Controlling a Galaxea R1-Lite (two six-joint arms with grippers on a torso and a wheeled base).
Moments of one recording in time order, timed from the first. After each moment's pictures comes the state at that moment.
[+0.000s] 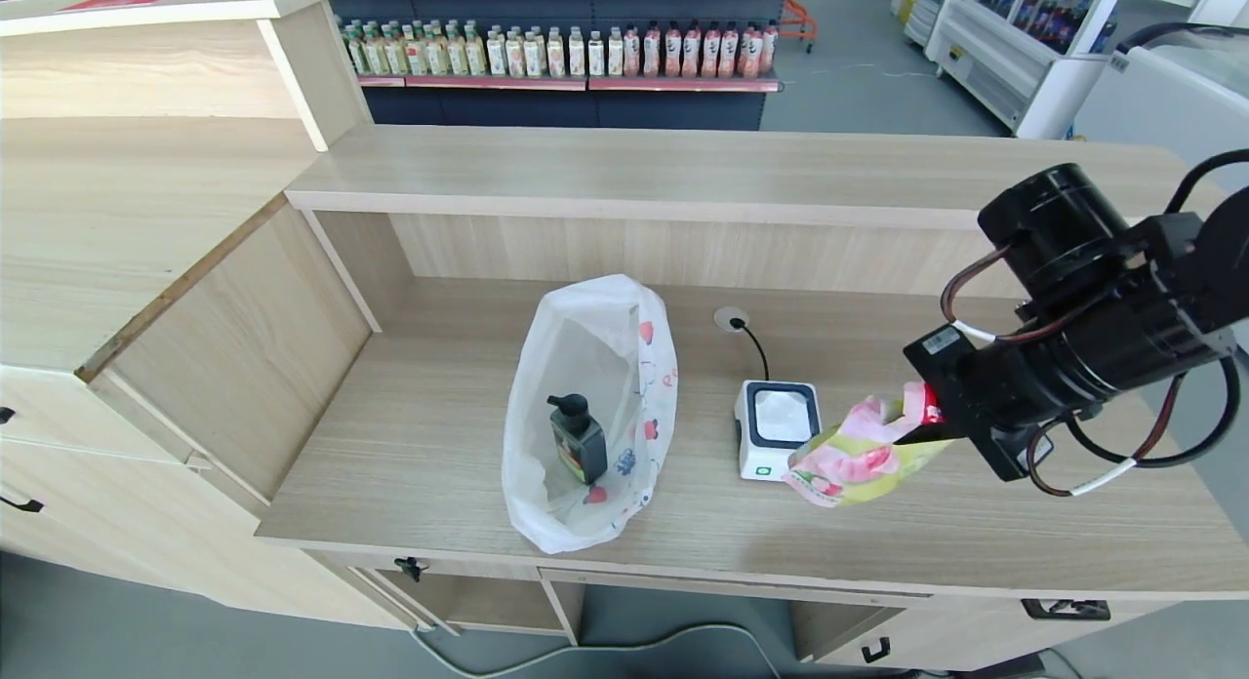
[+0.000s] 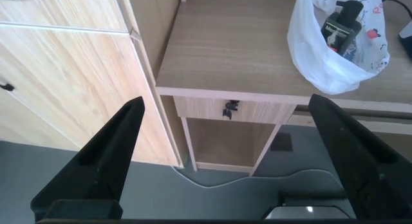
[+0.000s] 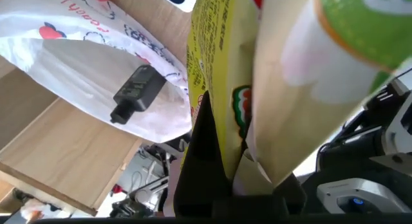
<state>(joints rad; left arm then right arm) 0.00 0.00 0.00 0.00 0.02 0.02 0.34 1.70 -1.38 0.60 0.10 1.33</state>
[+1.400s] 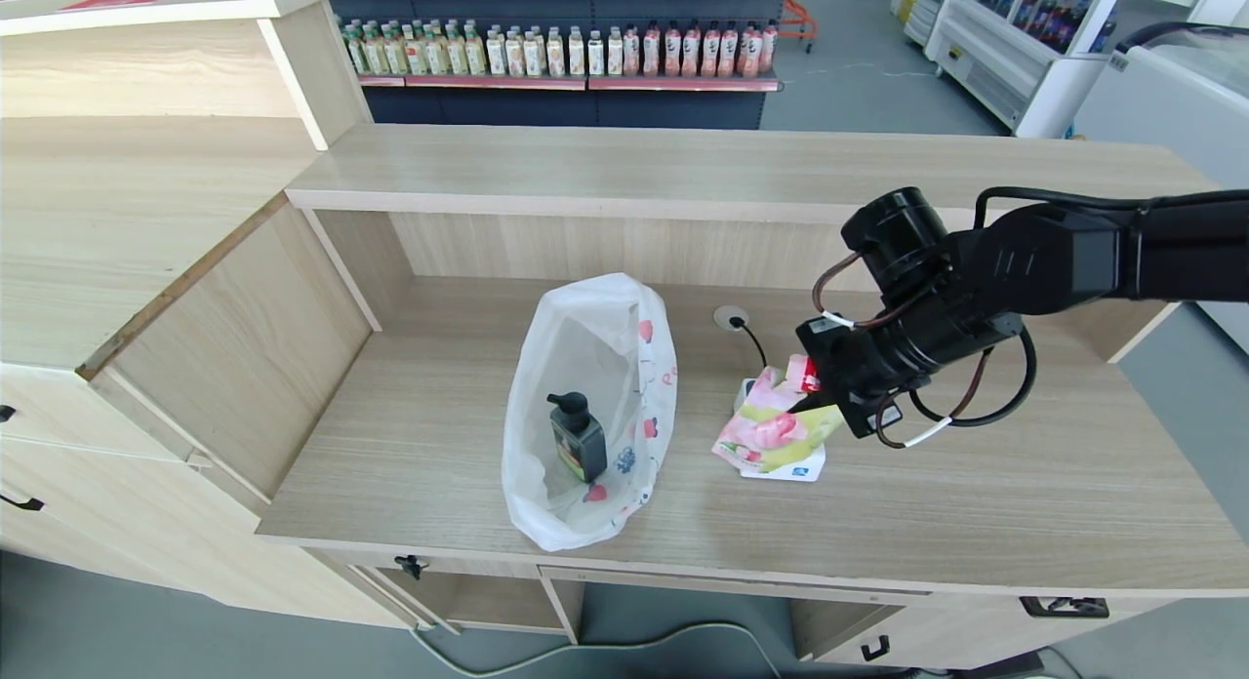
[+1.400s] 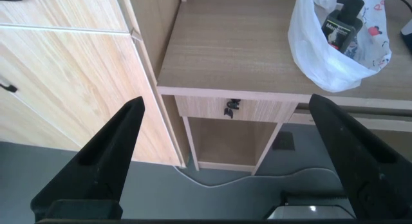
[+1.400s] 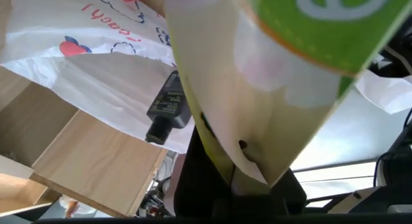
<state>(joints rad) 0.00 0.00 0.00 0.00 0.02 0.03 0.39 2.00 -1.63 0.53 0.16 1.45</state>
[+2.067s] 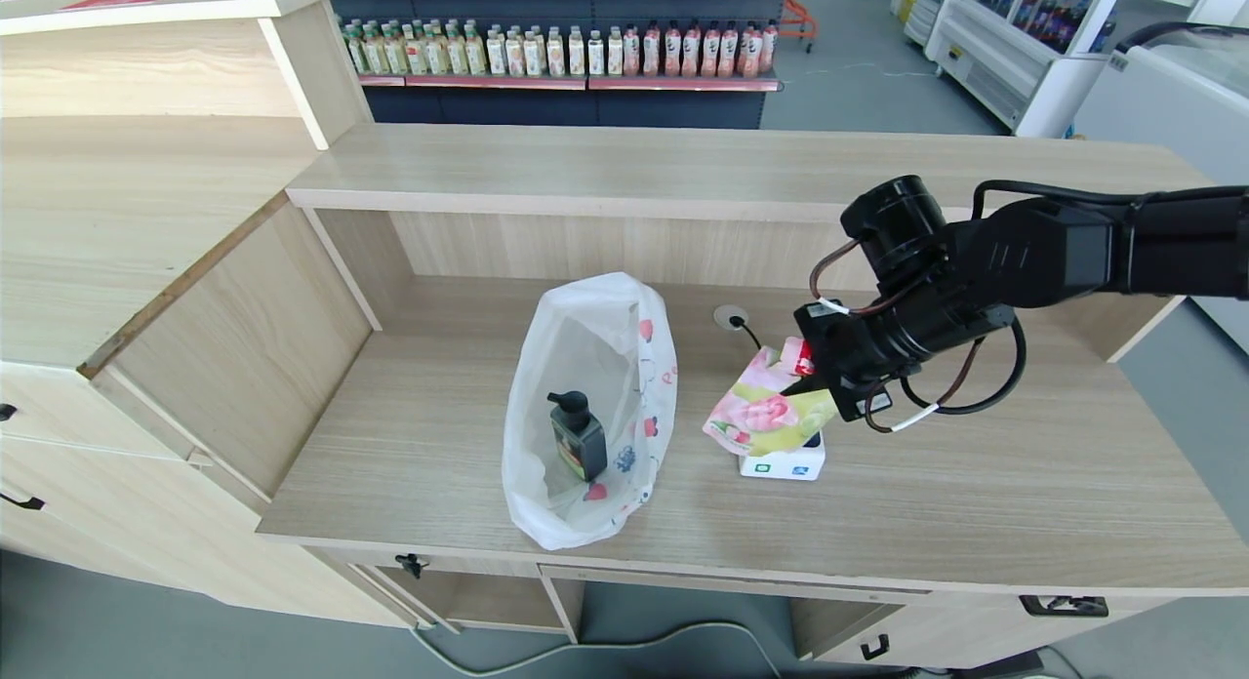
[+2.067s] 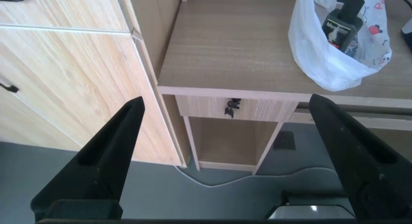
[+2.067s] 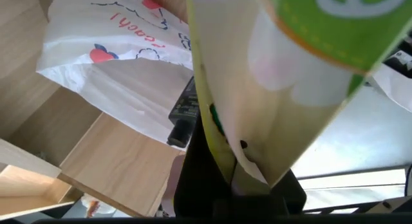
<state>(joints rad) 0.00 0.00 0.00 0.00 0.02 0.03 0.39 2.01 -1.67 0.49 0.15 1.51</state>
